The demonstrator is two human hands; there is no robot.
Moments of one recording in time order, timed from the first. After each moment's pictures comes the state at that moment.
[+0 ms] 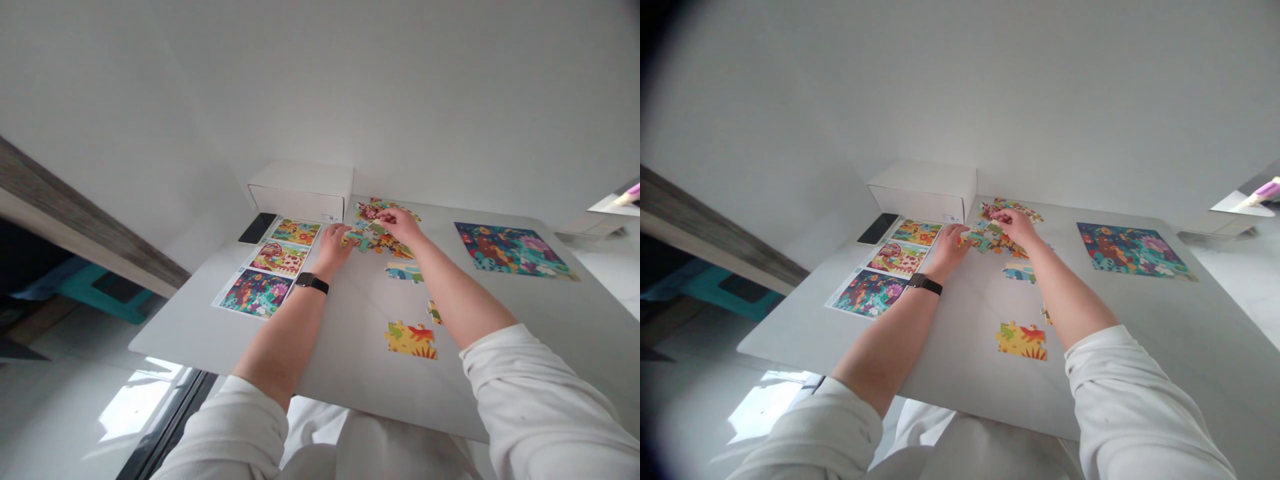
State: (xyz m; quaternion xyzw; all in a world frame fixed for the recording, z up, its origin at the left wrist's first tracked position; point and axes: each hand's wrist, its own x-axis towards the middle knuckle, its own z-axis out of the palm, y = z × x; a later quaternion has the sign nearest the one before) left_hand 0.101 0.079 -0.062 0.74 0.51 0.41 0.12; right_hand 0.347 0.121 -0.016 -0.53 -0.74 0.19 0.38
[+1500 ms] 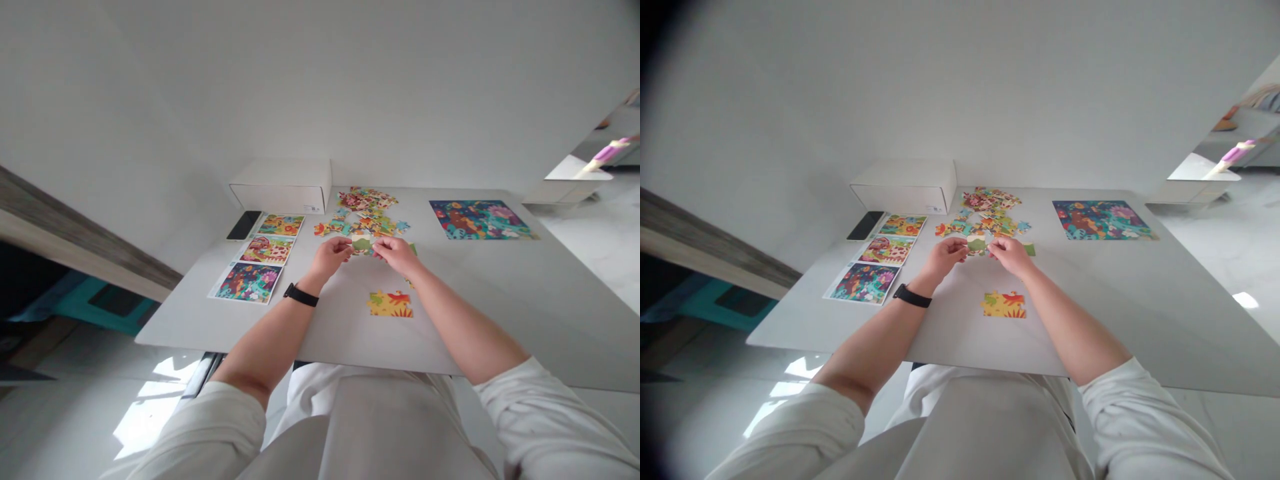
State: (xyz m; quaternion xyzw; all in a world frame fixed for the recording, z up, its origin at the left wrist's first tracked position) left_hand 0.132 -0.011 -0.053 0.58 0.41 0.44 0.54; right_hand 0.365 -0.038 -0.046 -0.57 -0.64 0.35 0.39
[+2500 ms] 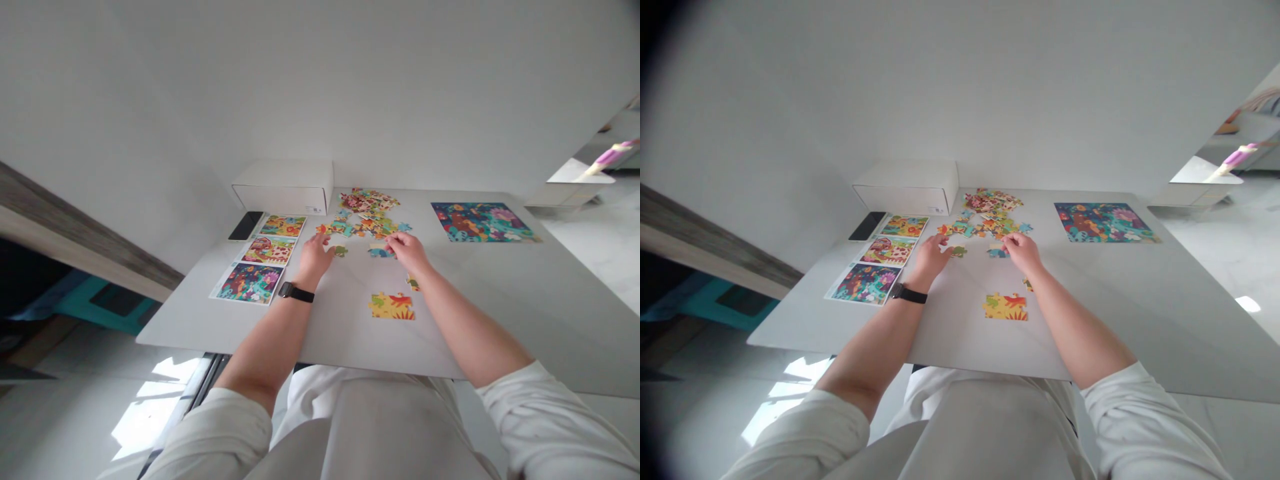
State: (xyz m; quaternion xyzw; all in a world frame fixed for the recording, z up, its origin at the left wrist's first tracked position) left_hand 0.097 0.000 -0.047 0.72 0.62 0.28 0.13; right_hand 0.381 -0.024 -0.055 -0.63 -0.55 0.31 0.45
